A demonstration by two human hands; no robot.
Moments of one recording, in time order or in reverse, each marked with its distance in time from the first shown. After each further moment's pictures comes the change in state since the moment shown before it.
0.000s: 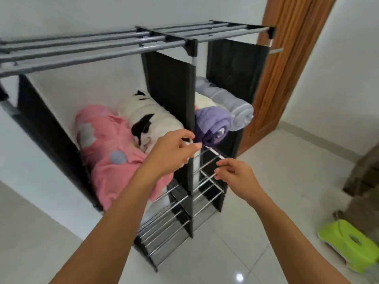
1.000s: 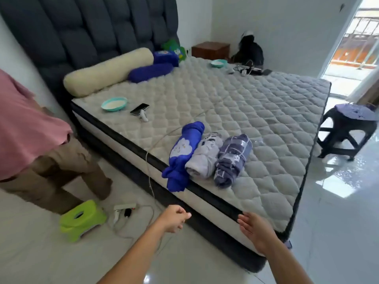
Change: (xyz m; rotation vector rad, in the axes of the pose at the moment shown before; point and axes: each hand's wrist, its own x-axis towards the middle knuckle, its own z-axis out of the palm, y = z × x) left_hand -0.449 0.198 0.675 0.508 -1.697 0.347; right_hand -0.773 0.288 -0.214 1.248 2.022 0.696
